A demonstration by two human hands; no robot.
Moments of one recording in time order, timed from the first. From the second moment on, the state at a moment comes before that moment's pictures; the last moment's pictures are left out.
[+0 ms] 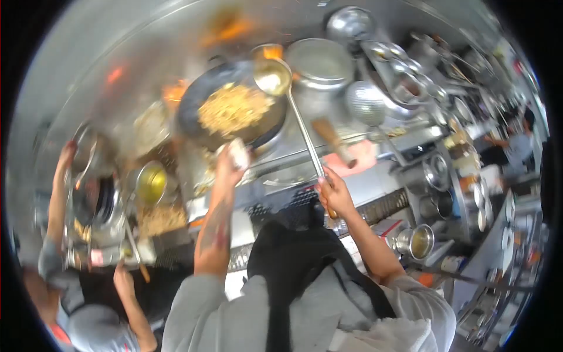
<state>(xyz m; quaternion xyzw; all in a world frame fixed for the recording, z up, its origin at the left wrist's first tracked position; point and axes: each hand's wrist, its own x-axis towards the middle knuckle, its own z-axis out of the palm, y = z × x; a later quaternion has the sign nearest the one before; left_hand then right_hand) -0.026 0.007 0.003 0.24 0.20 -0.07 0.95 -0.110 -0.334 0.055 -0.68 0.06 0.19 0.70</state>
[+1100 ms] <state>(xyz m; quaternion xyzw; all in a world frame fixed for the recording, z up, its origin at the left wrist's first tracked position) -0.096 -0.046 0.010 0.30 0.33 0.04 0.89 0.205 -0.636 0.183 -0.54 0.08 0.21 0.81</state>
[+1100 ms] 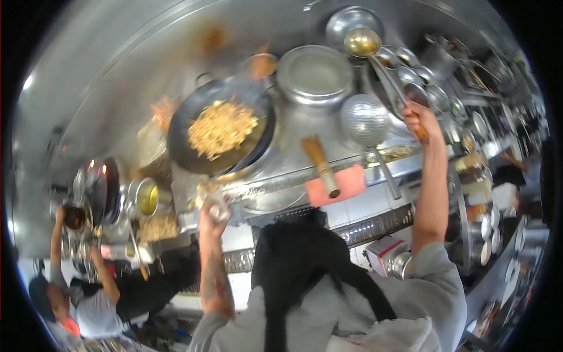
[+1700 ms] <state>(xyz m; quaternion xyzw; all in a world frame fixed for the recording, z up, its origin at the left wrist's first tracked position) -0.062 -0.033 -0.002 0.23 0.32 0.02 0.92 0.052 -0.430 0.103 -0.83 -0.03 0.00 0.56</state>
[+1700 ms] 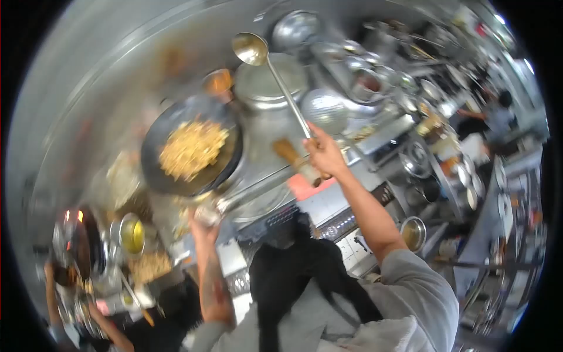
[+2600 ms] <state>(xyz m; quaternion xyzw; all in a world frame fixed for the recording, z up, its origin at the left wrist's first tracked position) -0.093 -0.080 0.063 0.36 0.34 0.08 0.87 0.291 -0.862 0.192 -0.66 0.25 0.03 0.71</state>
